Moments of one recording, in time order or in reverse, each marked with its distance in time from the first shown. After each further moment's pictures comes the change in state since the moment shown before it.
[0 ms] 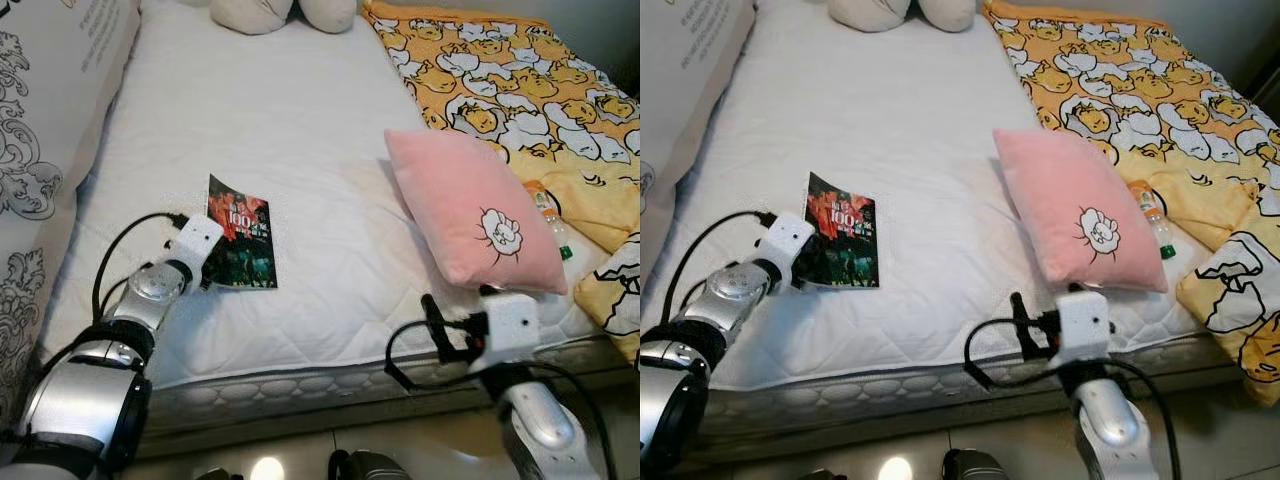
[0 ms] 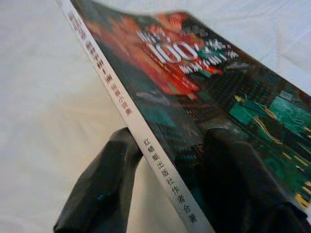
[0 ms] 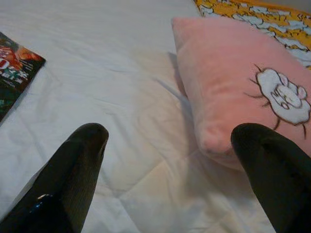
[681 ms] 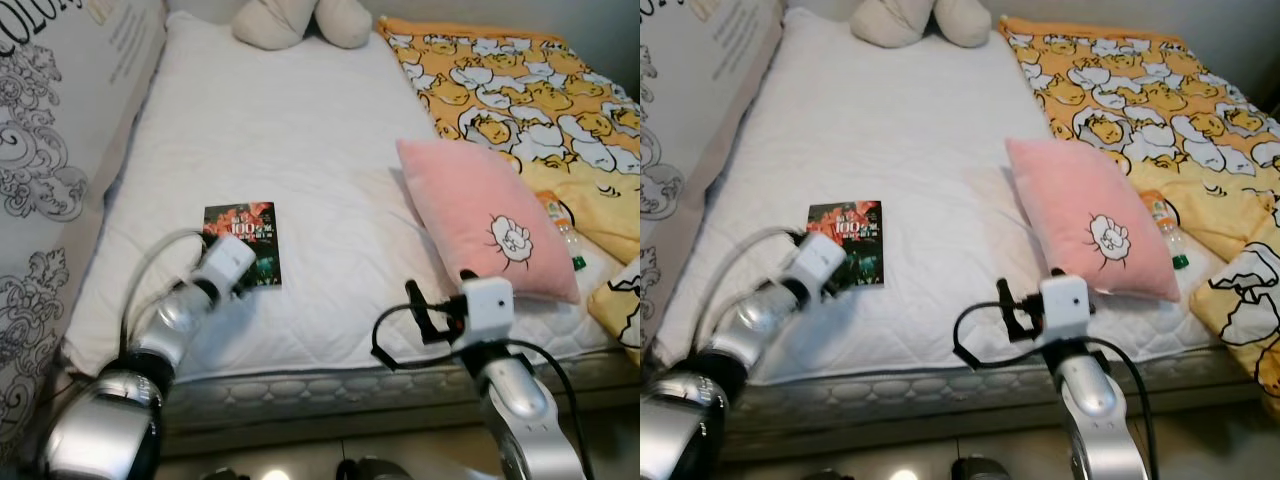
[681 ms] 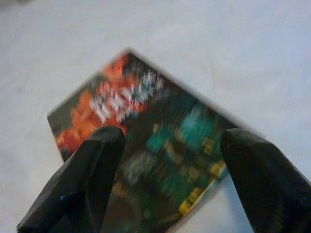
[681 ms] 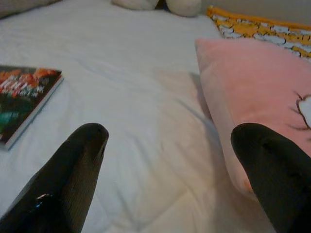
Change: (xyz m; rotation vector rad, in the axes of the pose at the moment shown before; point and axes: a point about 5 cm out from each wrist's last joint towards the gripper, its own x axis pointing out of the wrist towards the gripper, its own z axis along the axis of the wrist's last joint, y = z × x) left arm -0.006 -0.054 -0.005 -0.005 -0.169 -0.082; right arm 0.033 0.009 0.000 0.008 -0.052 0.038
